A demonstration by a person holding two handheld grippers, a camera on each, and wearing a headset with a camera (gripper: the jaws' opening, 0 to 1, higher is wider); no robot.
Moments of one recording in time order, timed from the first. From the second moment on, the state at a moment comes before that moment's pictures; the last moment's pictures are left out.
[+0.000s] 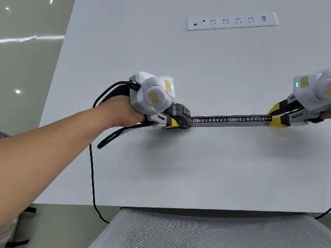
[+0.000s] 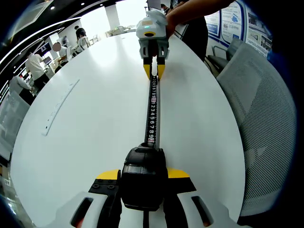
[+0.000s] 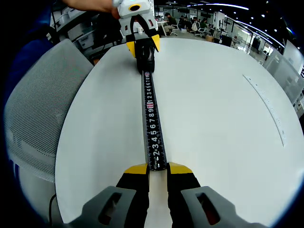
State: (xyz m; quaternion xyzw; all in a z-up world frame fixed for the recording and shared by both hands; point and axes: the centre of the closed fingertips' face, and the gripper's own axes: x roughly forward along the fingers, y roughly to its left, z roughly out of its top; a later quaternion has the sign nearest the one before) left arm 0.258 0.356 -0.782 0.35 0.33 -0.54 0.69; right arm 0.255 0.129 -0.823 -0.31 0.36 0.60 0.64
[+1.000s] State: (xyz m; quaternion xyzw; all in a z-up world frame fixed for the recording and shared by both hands) left arm 0.260 0.355 -0.784 0.35 0.33 -0.54 0.69; right arm 0.256 0.118 -0.823 -0.32 0.37 0.59 0.65
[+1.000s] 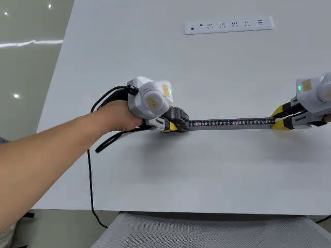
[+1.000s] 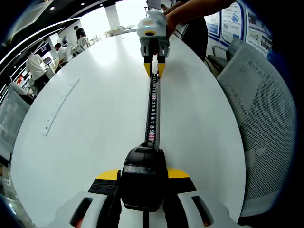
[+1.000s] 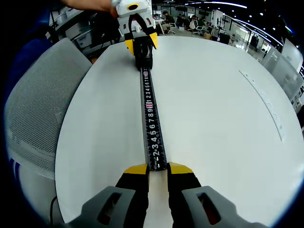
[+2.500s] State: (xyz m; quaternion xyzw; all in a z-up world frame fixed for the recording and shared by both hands) left arm 0.272 0.361 -0.772 0.27 0.35 -0.49 0.75; right arm 0.258 0.120 -0.814 -0.32 0.38 0.55 0.67
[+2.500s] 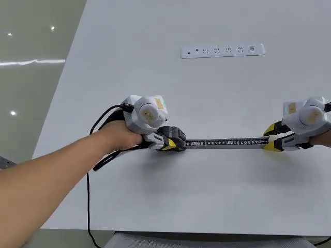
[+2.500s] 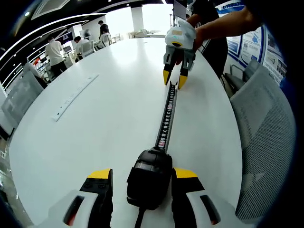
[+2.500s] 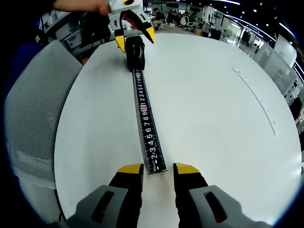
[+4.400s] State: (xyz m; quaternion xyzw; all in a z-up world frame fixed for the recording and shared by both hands) left arm 0.200 0.405 -0.688 0.05 0.34 -0.28 0.90; right arm 0.172 0.117 -0.706 -0.15 0.35 0.38 0.84
